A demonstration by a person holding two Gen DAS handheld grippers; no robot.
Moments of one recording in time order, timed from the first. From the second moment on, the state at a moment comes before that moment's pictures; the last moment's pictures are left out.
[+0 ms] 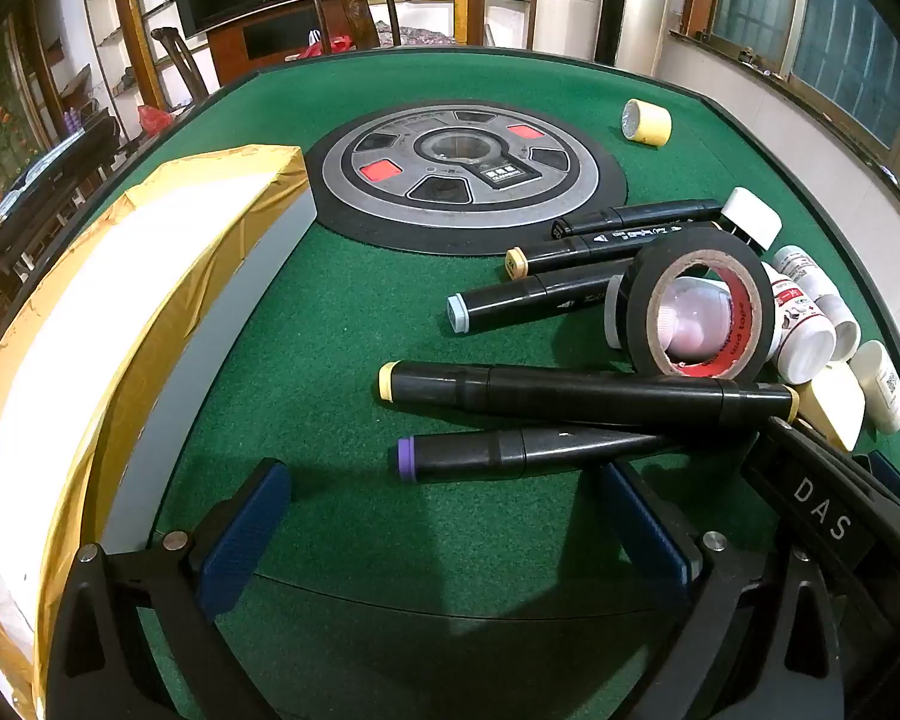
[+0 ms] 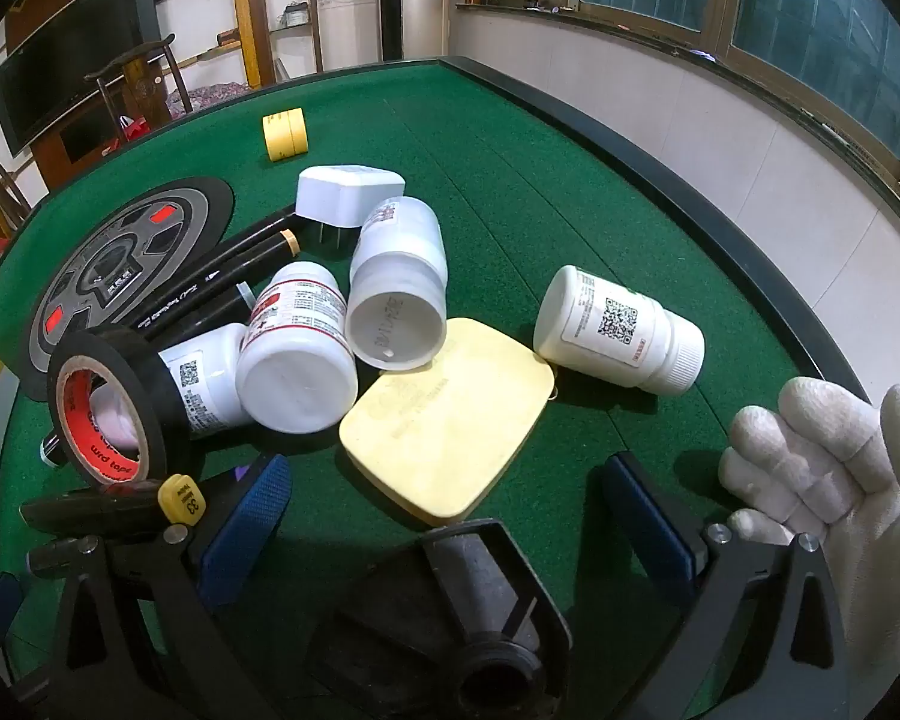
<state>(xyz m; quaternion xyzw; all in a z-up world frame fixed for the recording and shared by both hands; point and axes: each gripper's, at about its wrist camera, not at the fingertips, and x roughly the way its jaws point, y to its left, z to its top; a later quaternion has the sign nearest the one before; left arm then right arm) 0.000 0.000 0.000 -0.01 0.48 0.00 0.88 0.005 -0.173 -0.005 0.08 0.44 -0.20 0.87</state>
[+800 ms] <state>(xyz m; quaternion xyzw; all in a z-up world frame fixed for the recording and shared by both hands) -0.013 0.005 0.001 0.04 0.48 -0.08 0.87 0.005 -0.172 -0.005 0.08 0.44 -0.20 0.87</state>
